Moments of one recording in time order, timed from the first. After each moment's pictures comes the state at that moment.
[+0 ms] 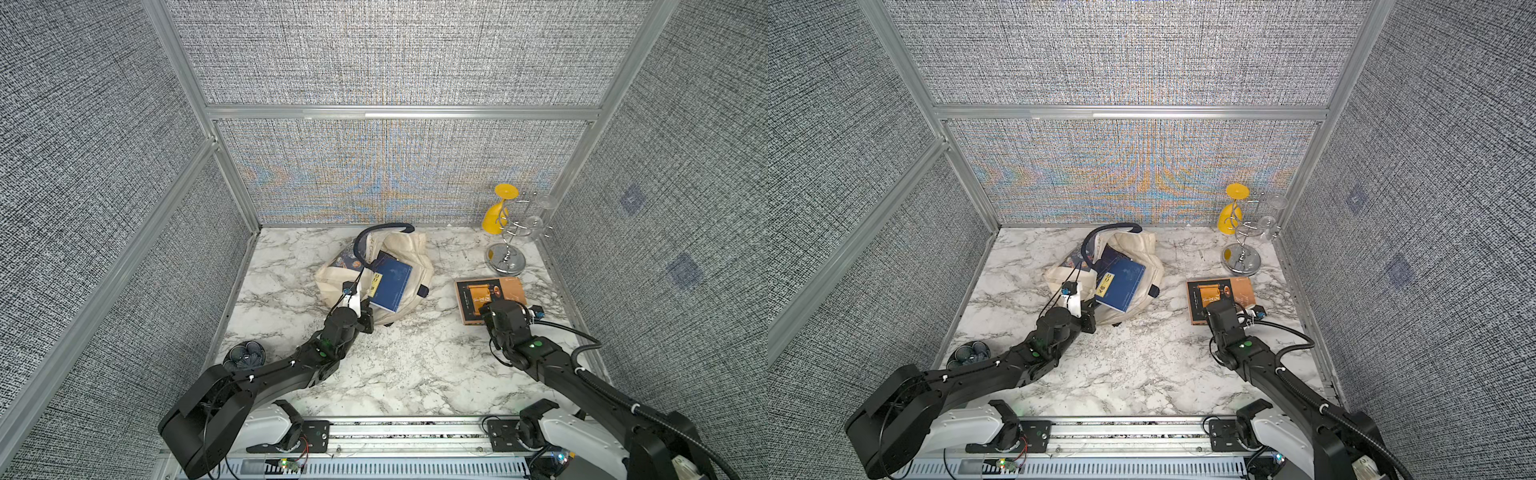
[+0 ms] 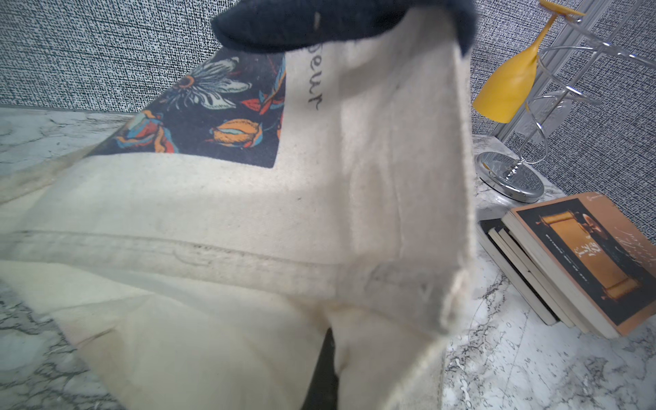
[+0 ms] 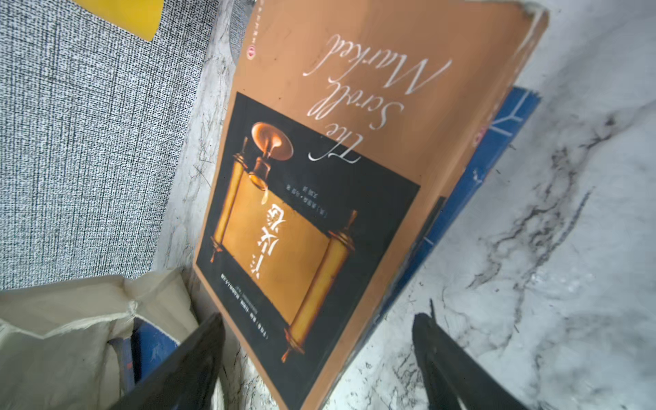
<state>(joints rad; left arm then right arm) -0.75 1.24 0.40 0.51 -0.29 -0.34 0.41 0.97 0.48 -0.26 0.40 1.37</state>
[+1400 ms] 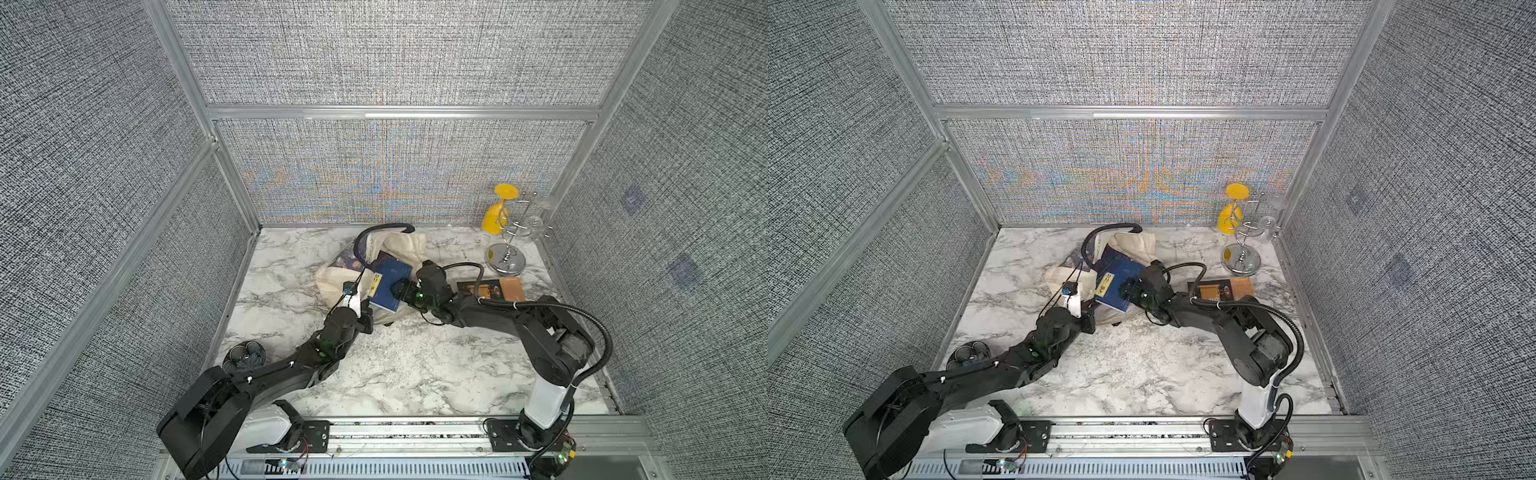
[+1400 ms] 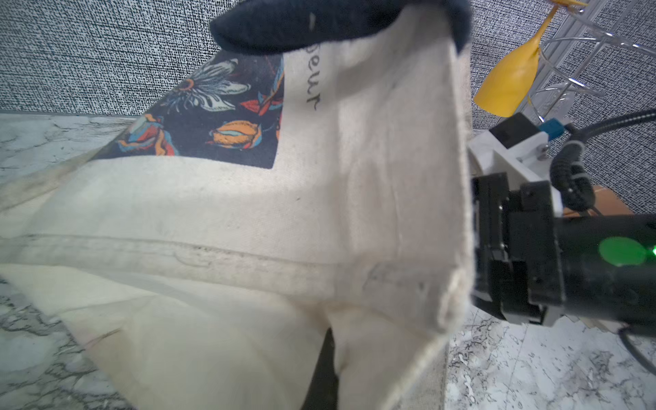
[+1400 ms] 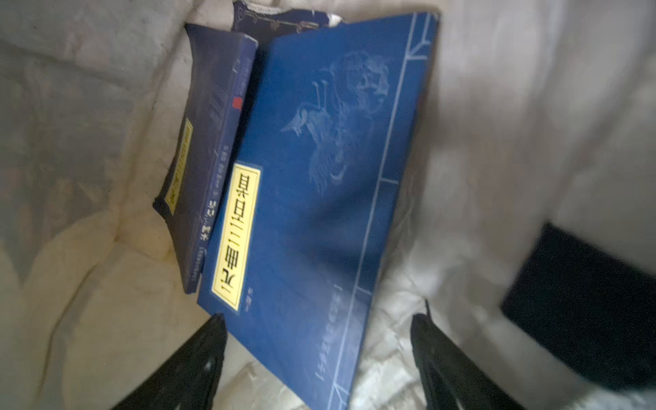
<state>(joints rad) -0.75 1.22 0.41 0.48 -0.29 -0.32 0.67 1.85 1.05 0.18 -0.06 0.98</state>
